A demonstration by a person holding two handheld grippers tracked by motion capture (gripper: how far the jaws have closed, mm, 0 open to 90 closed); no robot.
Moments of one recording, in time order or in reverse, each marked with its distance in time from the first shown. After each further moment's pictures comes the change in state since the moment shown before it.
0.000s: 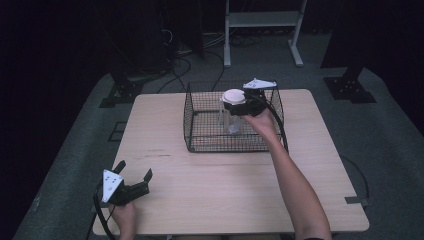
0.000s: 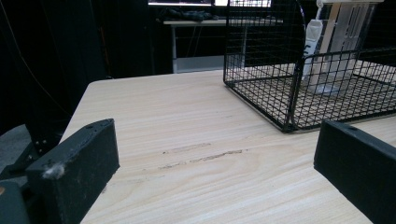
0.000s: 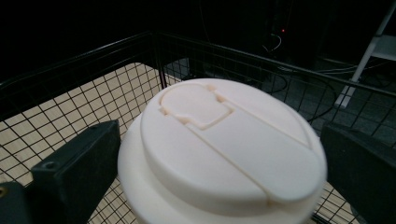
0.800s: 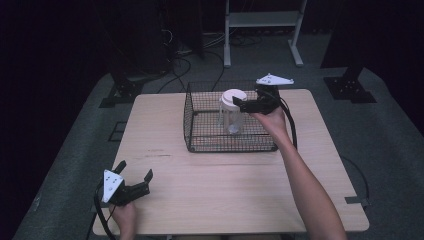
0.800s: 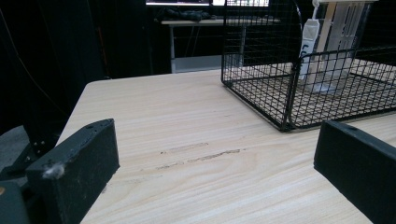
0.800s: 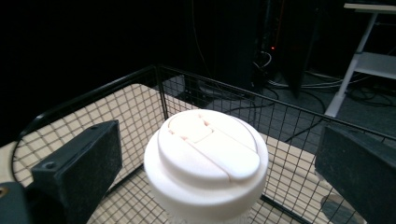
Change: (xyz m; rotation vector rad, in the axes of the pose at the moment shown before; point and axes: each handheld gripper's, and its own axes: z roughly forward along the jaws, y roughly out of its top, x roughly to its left) left arm -0.001 0.000 0.000 0.002 -0.008 0.006; right arm 0.000 0.017 -0.050 -0.074 -0.015 0.018
